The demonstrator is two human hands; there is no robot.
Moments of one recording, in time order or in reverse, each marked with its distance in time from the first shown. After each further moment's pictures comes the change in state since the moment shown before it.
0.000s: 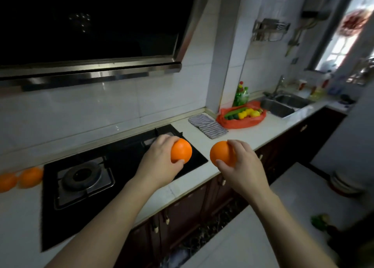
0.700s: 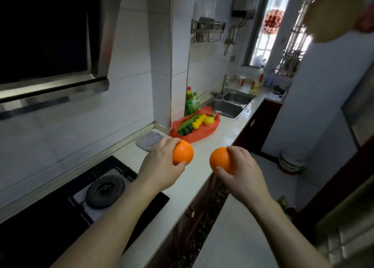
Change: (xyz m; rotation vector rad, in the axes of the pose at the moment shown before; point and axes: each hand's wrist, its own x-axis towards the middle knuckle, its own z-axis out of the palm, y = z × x) left_hand 0.243 0.041 0.141 -0.075 -0.163 0.278; right_hand 0.153 0.131 0.006 -0.136 0.146 0.279
